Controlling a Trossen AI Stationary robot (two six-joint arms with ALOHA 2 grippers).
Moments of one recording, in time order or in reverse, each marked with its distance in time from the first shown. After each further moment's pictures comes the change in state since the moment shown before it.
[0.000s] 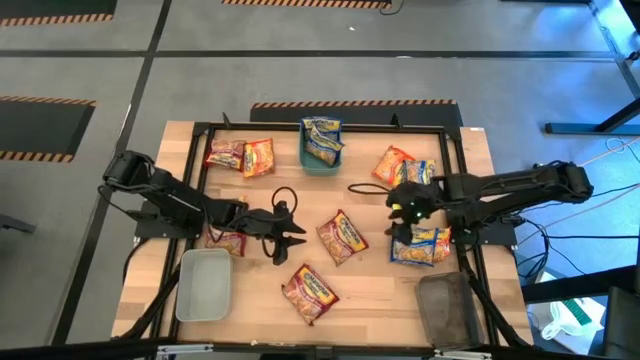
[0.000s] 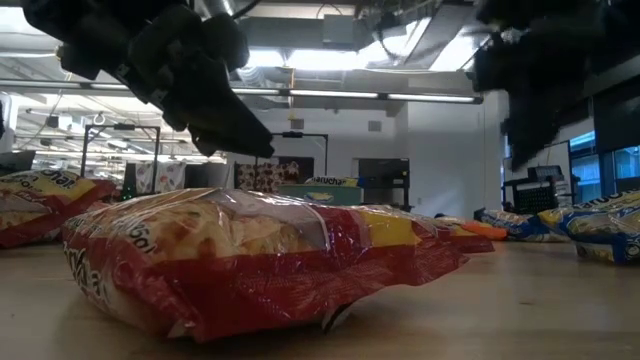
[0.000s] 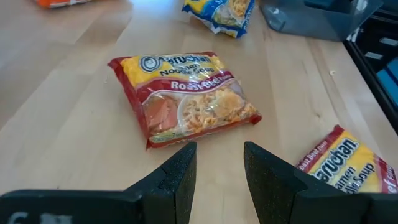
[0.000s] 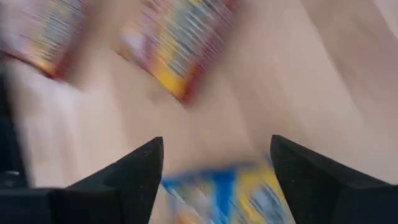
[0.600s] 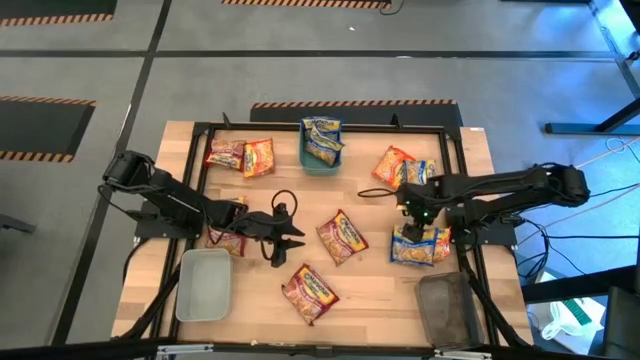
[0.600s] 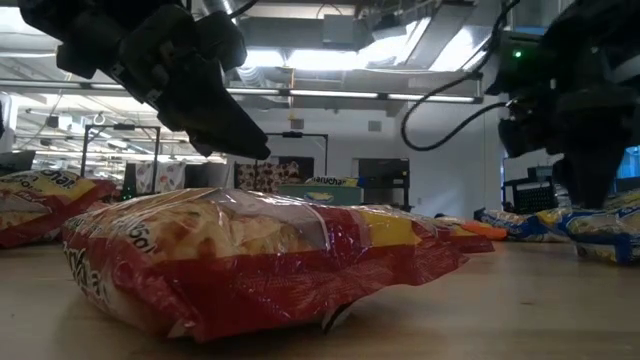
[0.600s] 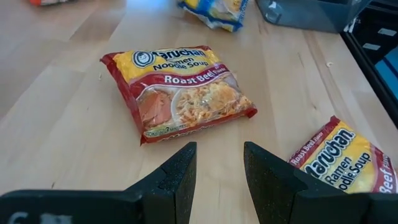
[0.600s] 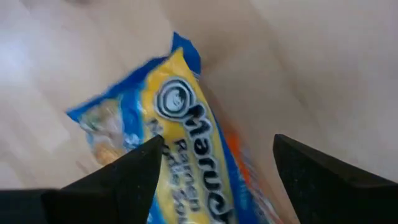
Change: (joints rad) left arm -0.012 0.000 0.000 -0.011 -0.003 0.013; right arm -0.112 0.057 -0.154 -0.073 -0.161 -0.003
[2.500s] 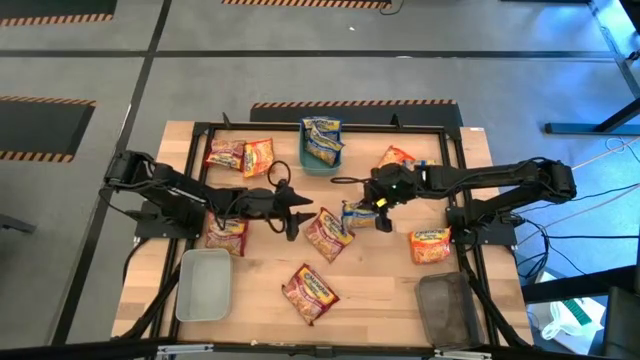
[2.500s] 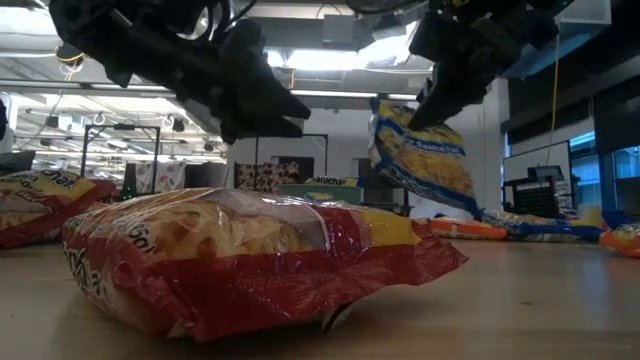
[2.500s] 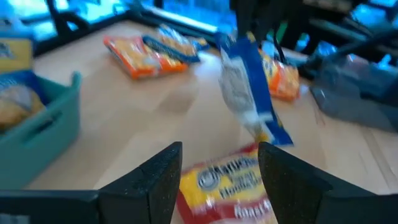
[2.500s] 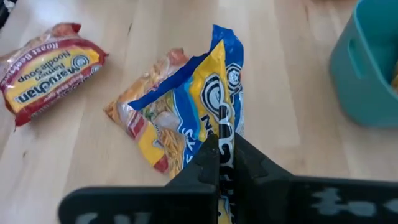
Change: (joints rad) left arm 0.177 -0.001 0.000 0.212 -0.088 0.002; right arm 0.002 0.134 0.260 0.474 0.159 -0.549
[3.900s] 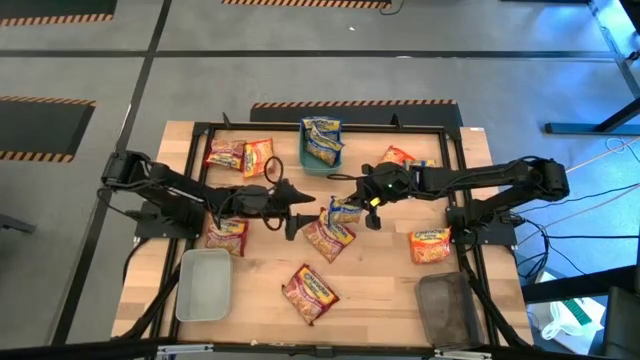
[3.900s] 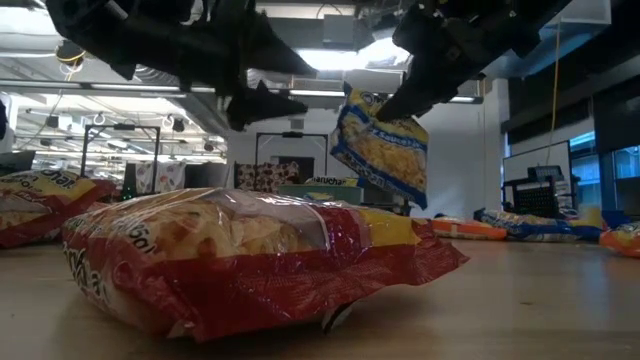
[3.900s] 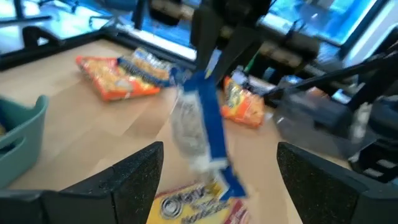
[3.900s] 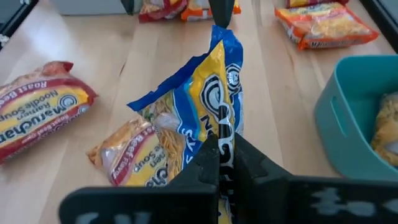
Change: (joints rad) left arm 0.006 -0.041 0.000 0.078 0.092 -0.063; right arm 0.000 0.072 0.001 0.217 0.026 -0.030
